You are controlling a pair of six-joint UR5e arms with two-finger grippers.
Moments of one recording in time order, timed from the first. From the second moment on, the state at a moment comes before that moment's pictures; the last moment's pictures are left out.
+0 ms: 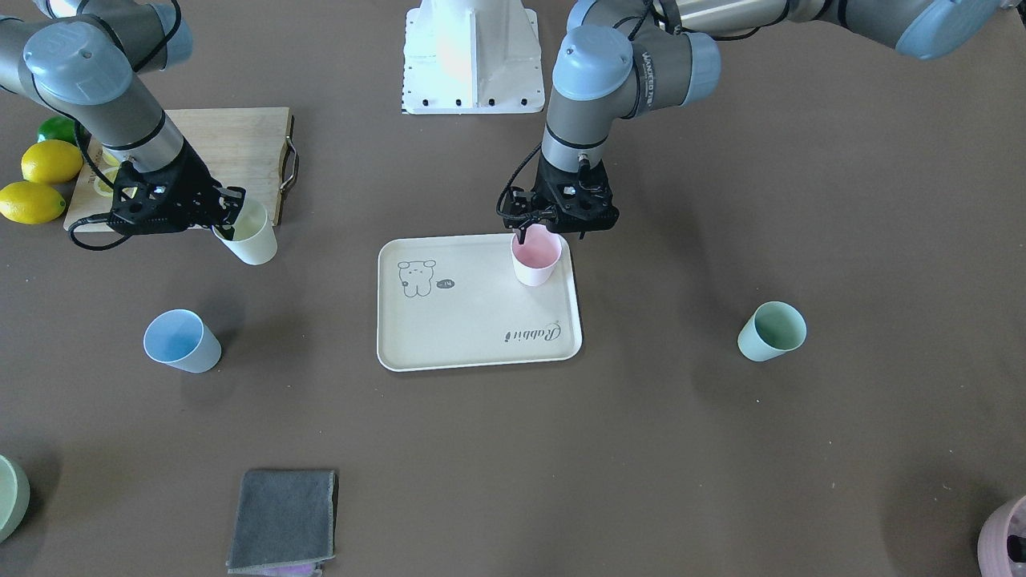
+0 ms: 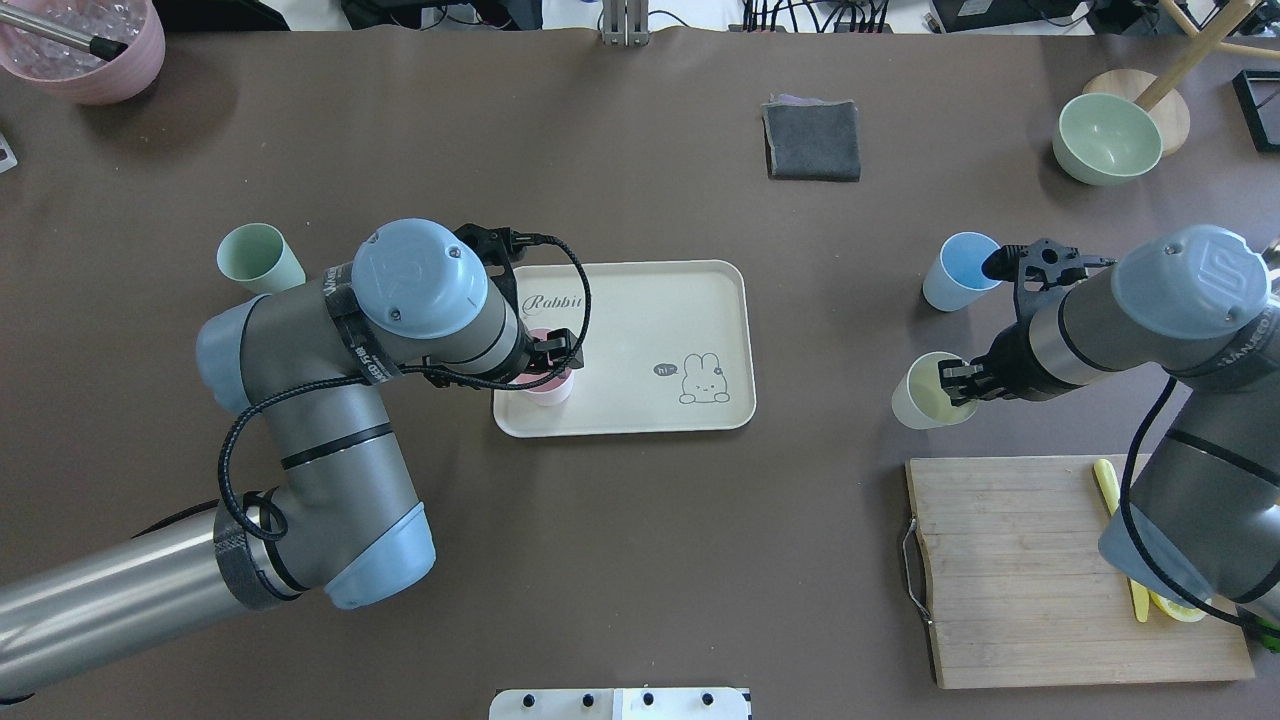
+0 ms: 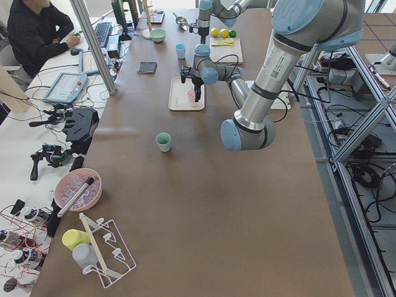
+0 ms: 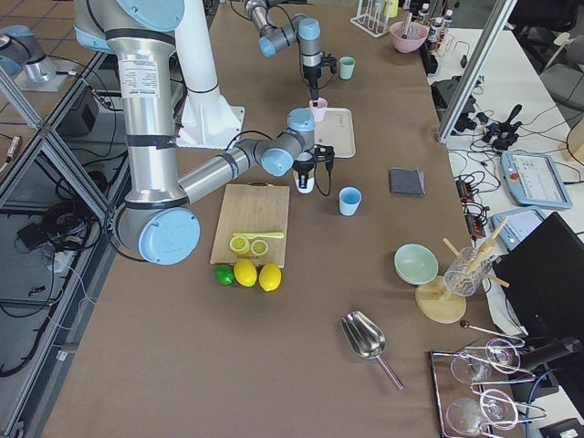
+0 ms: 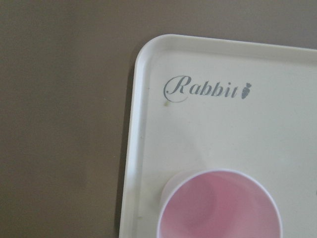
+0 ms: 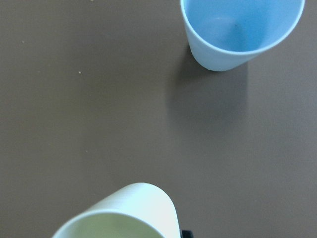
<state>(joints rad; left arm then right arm) -0.53 -2.20 -1.72 -1.65 -1.83 -1.34 0.73 -1.50 1.95 -1.26 2.05 1.07</state>
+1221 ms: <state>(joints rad) -0.98 -2.00 -1.75 -1.64 -2.10 -0.71 0.72 -0.98 1.81 -1.63 2.07 1.16</state>
